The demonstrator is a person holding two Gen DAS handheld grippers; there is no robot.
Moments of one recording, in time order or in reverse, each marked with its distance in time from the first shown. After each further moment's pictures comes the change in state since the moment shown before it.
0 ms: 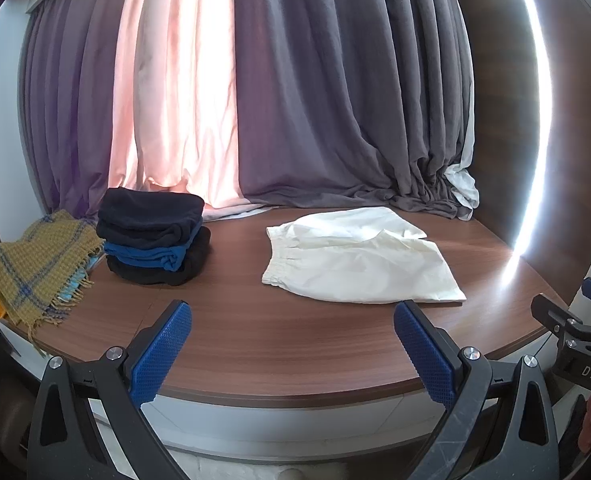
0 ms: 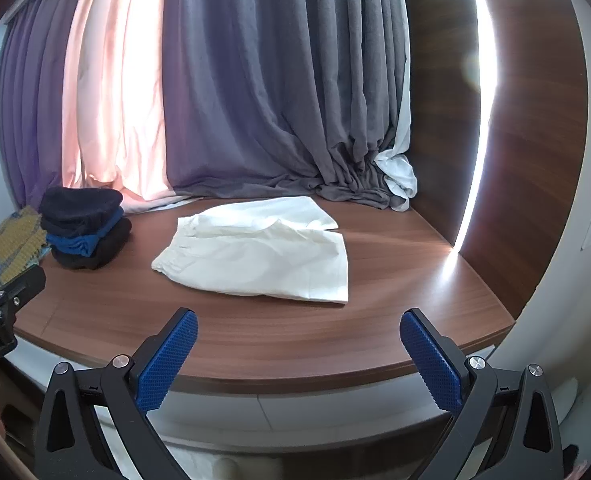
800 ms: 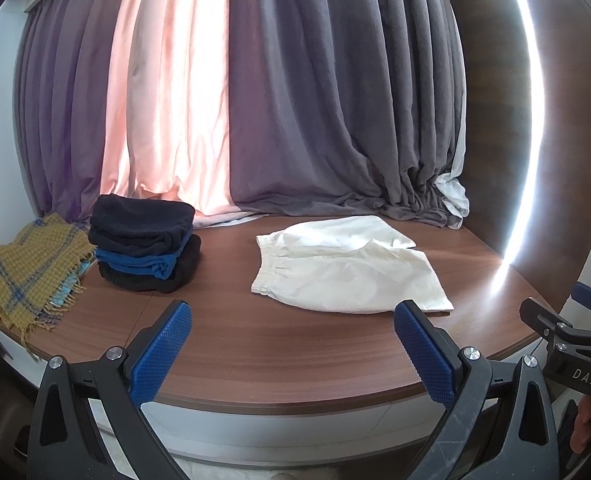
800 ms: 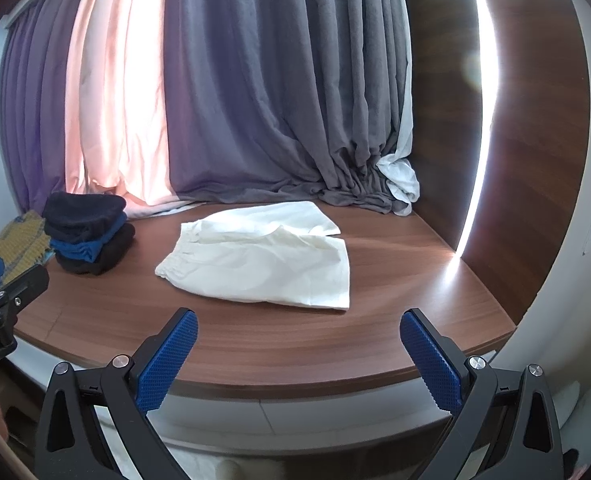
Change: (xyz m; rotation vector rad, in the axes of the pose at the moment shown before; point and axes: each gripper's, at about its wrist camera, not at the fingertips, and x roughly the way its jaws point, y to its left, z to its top) left arm -0.003 -0.002 0.009 -0.010 -0.023 -0.033; right arm -0.006 0.000 0.006 0.009 -0.013 0.016
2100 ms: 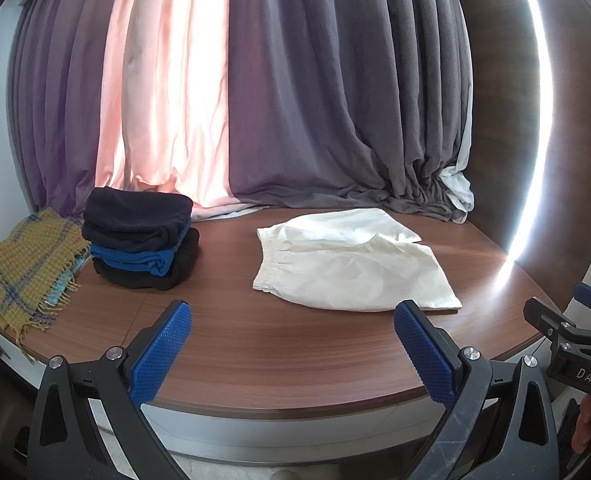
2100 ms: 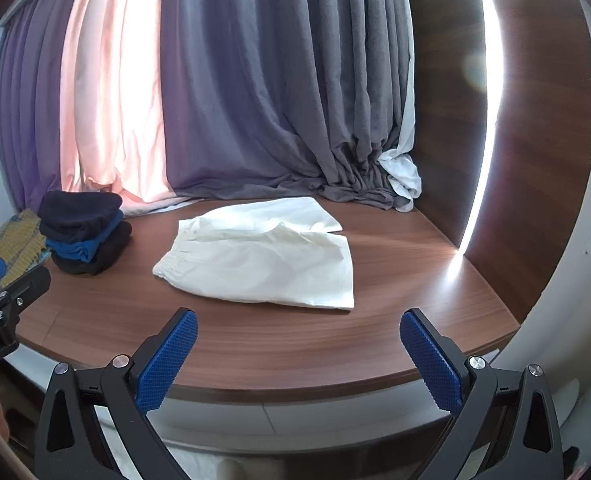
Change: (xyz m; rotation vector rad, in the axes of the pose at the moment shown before) left arm 0.019 0.004 -0.001 0.001 0.035 -0.005; right arm 0.016 -0.001 0.005 0.000 0.024 0.001
